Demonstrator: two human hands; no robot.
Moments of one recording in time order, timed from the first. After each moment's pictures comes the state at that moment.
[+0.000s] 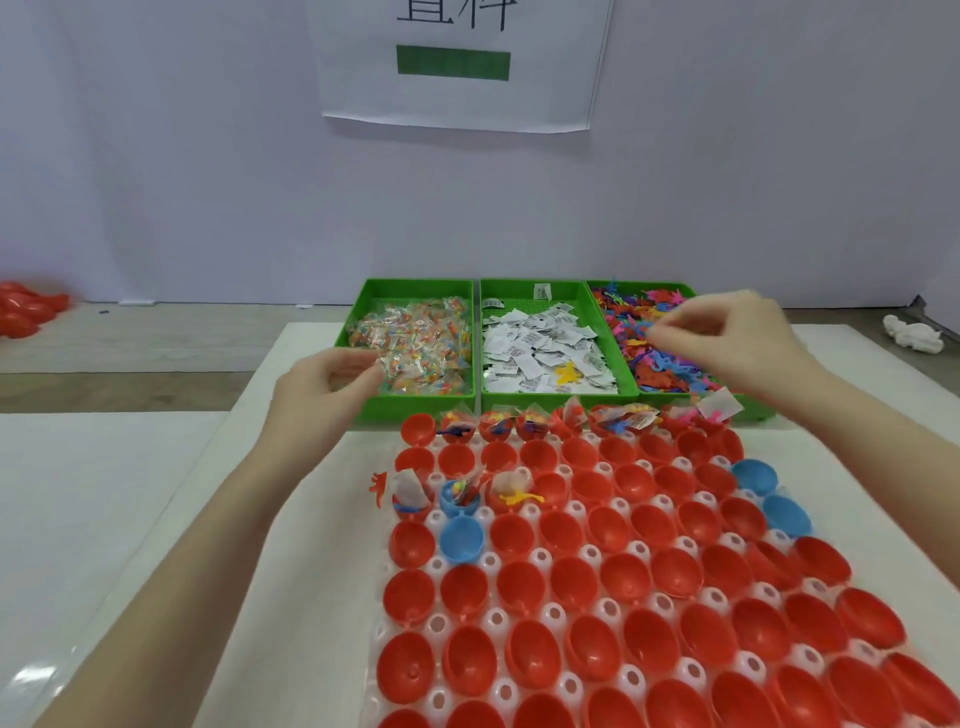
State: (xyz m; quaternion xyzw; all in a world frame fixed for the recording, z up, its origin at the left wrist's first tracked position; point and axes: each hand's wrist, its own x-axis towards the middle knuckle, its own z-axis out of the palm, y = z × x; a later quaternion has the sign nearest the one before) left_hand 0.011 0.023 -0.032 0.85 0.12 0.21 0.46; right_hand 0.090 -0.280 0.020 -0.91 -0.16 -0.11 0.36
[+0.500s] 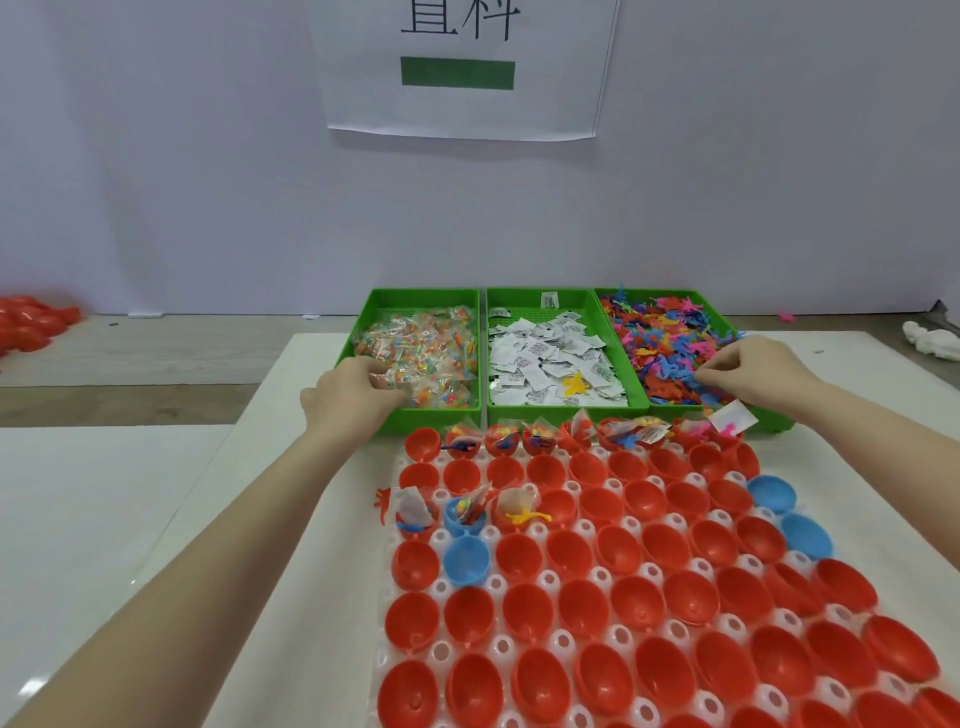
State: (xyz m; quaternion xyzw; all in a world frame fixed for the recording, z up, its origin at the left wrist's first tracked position) left_hand 0.067 0.026 -0.050 0.93 0.23 0.13 0.27; right_hand 0.168 -0.323 -0.029 -0.98 -0.04 -0.04 0.17
